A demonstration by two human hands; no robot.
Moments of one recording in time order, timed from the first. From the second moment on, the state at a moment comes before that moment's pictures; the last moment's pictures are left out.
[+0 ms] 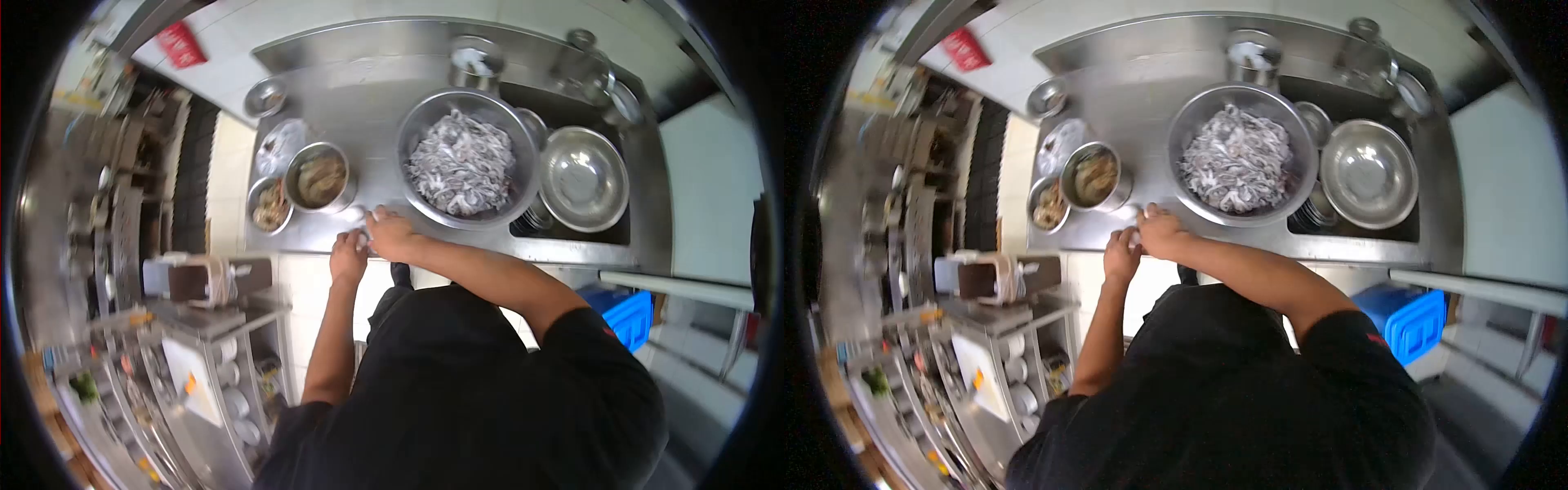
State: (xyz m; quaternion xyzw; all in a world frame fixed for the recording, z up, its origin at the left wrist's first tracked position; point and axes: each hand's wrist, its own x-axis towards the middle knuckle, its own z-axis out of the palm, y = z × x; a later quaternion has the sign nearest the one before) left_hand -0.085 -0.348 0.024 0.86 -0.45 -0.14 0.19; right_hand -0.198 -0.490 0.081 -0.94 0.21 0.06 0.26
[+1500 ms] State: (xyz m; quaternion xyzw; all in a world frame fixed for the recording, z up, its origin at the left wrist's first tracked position) left_hand -0.245 -0.575 0.227 0.62 -0.64 -0.21 0.39; right_hand -0.431 -0.690 0.153 -0.28 0.27 -0.23 0.89
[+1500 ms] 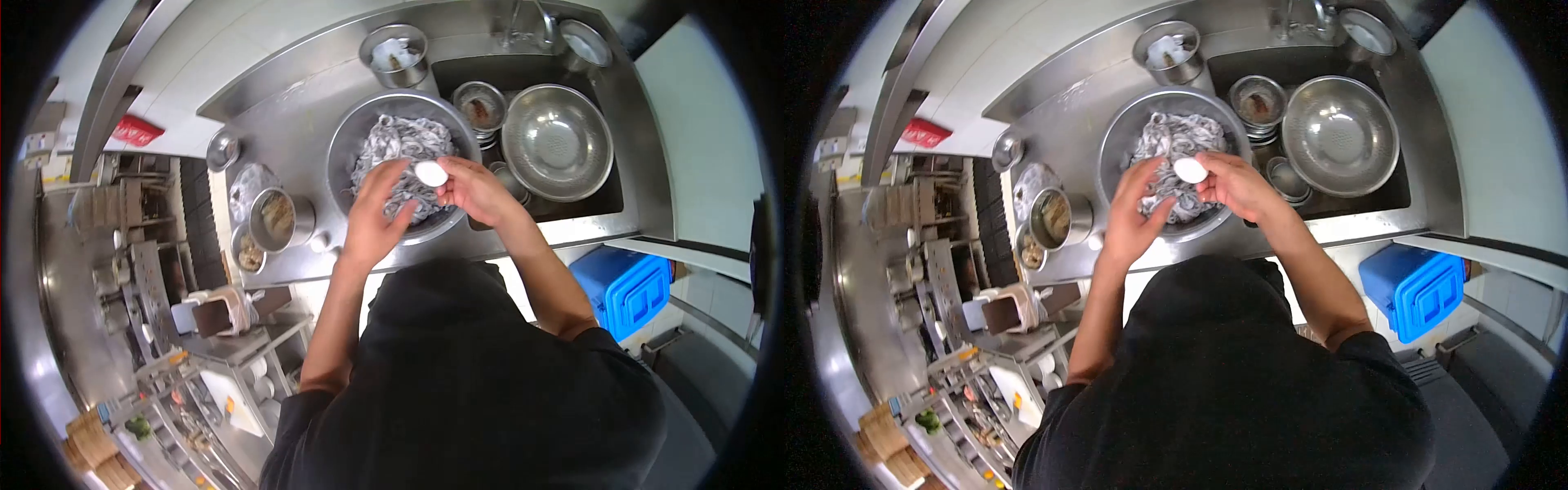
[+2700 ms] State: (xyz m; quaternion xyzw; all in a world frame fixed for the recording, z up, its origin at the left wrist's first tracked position) left_hand -0.160 -0.572 0.141 0.53 -0.35 -0.59 0.49; right_hand -0.343 -0.632 0.152 -0.69 0.41 -0.25 0.54
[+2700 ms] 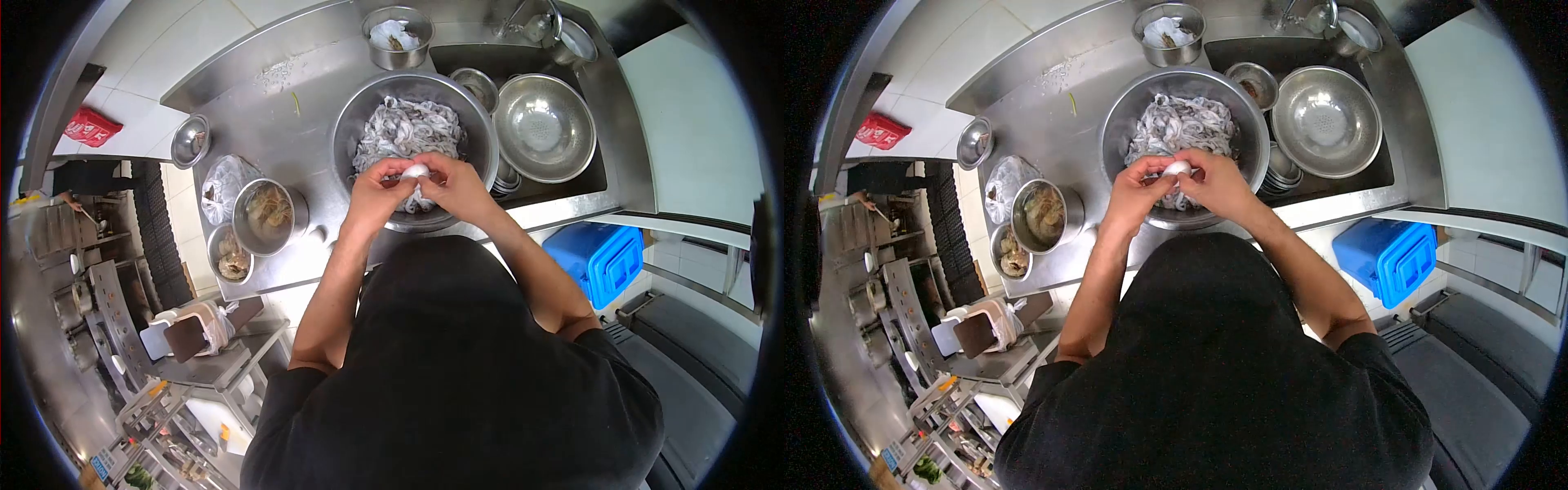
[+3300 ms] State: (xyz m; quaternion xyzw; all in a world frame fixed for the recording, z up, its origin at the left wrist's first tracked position) left_hand -0.184 -0.575 0.148 0.62 -0.37 -0.47 0.50; right_hand -0.339 -0.622 0.149 -0.68 0.44 -0.31 0.50
